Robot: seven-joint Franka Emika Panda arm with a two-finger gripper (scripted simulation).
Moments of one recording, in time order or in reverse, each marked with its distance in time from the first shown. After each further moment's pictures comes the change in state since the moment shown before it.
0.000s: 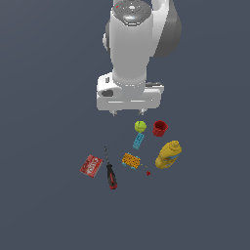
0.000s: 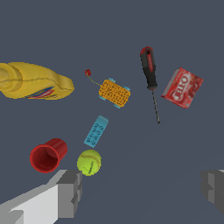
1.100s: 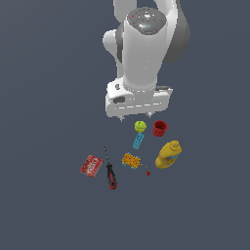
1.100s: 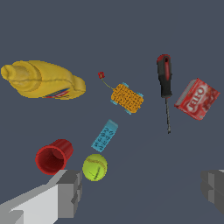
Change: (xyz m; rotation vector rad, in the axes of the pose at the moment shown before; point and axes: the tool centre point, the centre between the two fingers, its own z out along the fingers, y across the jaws) arm 0.013 -0.026 0.009 0.002 0.006 -0.086
